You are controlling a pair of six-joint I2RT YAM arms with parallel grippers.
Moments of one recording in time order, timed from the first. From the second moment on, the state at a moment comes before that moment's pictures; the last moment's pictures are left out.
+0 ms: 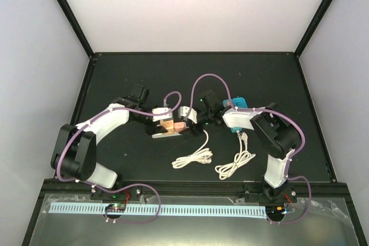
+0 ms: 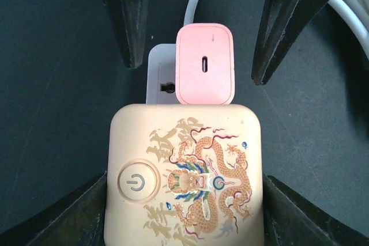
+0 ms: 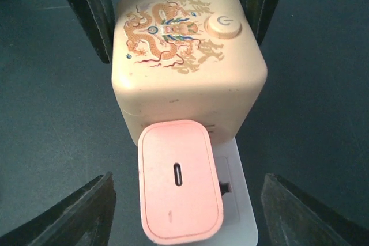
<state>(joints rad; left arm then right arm) -0.33 1.47 0.89 -0.60 0.56 0.97 0.67 1.85 0.96 0.06 -0.71 -0.65</state>
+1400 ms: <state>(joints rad) -0.35 1.47 0.90 -0.63 0.52 0.98 0.71 1.95 1.02 0.07 -0.72 -0.71</state>
